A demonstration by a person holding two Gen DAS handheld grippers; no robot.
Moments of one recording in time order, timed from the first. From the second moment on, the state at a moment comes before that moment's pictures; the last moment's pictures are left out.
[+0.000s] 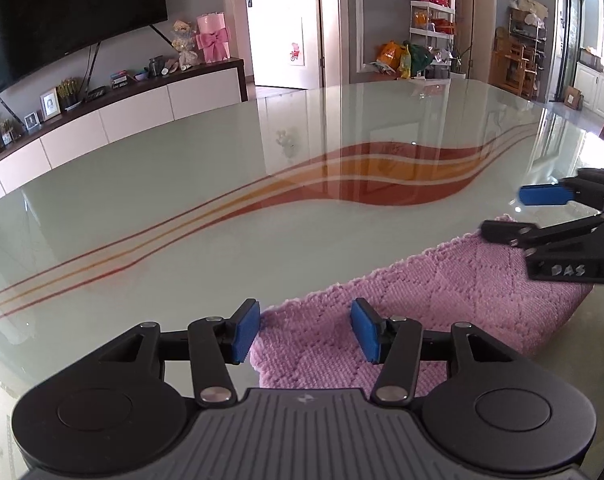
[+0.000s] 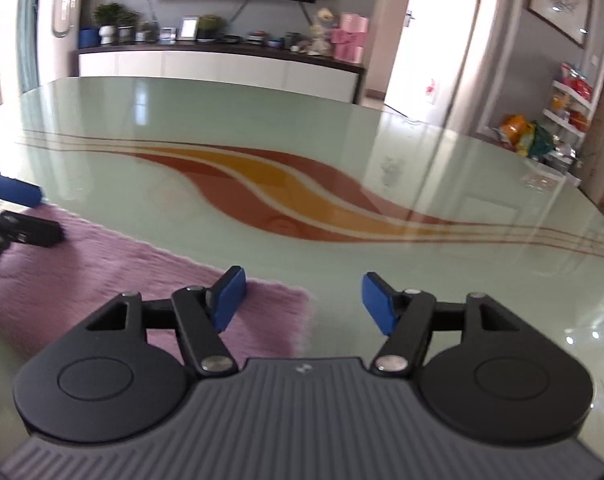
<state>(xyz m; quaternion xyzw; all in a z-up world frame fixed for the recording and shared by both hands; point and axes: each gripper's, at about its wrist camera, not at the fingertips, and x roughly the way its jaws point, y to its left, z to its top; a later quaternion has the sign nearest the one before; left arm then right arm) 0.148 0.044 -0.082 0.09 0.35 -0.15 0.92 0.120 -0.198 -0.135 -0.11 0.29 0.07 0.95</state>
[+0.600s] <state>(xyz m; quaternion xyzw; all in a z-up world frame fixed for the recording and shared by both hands) 0.087 0.038 -0.067 0.06 0.31 -0.15 0.94 0.056 -0.168 -0.124 -0.07 0.23 0.18 0.95</state>
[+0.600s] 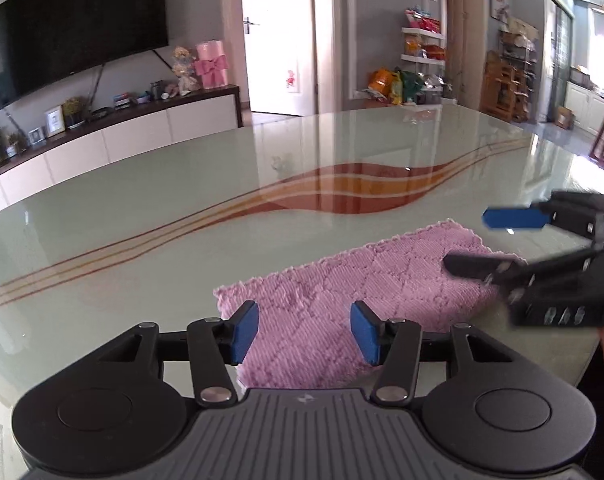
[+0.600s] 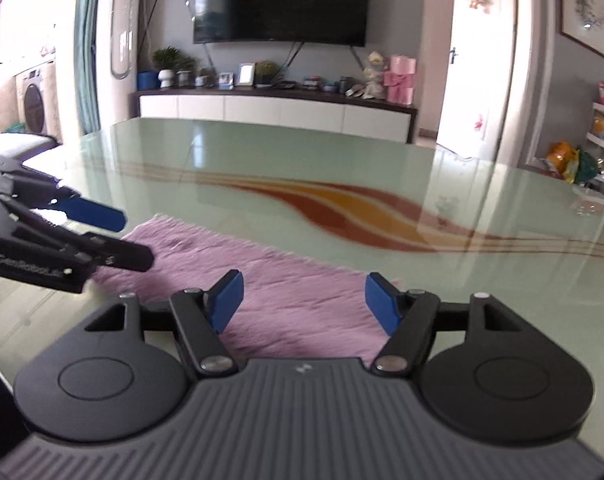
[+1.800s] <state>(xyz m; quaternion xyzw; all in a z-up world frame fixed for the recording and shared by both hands) 0.083 0.046 -0.086 0.07 0.34 -0.12 0.93 0.049 -0.156 -0.141 -0.11 0.26 0.15 0.95</state>
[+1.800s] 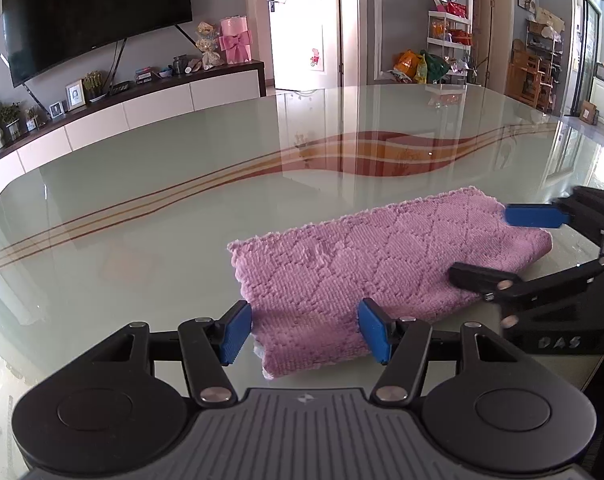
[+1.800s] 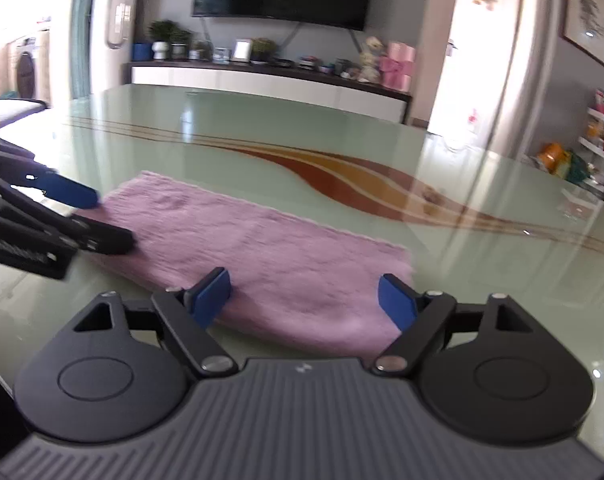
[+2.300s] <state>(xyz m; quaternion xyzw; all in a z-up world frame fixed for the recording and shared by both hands) 0.081 0.046 -0.090 0.06 0.34 -0.11 0.93 0.051 -0.205 -0.137 -0.09 0.24 0.07 0.96</state>
